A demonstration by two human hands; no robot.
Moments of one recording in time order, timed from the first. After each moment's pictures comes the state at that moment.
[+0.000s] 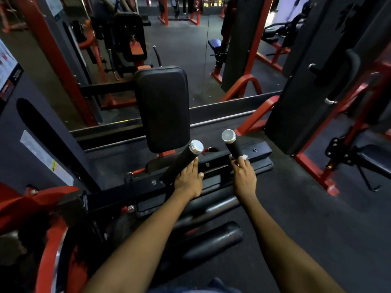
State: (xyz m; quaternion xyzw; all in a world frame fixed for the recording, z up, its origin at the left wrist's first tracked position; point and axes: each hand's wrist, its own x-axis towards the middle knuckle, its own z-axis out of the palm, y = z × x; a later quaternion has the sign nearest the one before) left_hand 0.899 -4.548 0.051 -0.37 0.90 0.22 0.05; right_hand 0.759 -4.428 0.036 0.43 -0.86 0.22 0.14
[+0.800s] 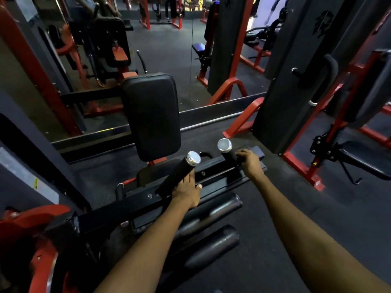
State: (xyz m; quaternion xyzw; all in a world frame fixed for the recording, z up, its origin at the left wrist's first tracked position) left_hand 0.893 -4.556 0.051 -0.35 0.90 0.24 0.12; right_hand 0.683 -4.448 0.073 0.38 -0.87 0.30 -0.04
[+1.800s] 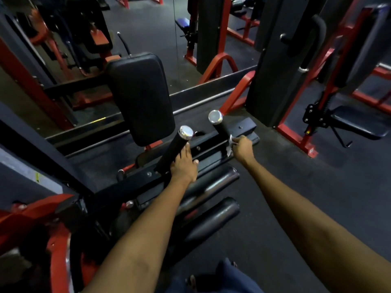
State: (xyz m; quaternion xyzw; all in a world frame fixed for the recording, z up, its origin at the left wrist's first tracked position) left_hand 0.901 -4.543 0.060 -0.35 0.92 0.17 0.07; right_hand 0.748 -4.421 0.076 0.24 -0.91 0.34 -0.10
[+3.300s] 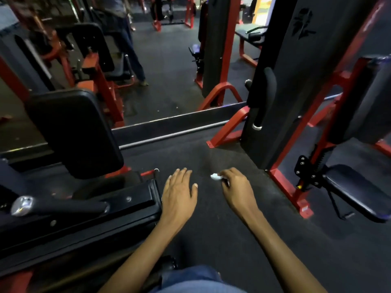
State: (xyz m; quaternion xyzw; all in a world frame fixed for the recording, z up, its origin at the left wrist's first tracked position) left_hand 0.532 -4.368 0.105 -0.39 0.88 0.17 -0.19; right_hand 0.391 -4.275 0.121 0.45 -0.83 0.32 -0.03
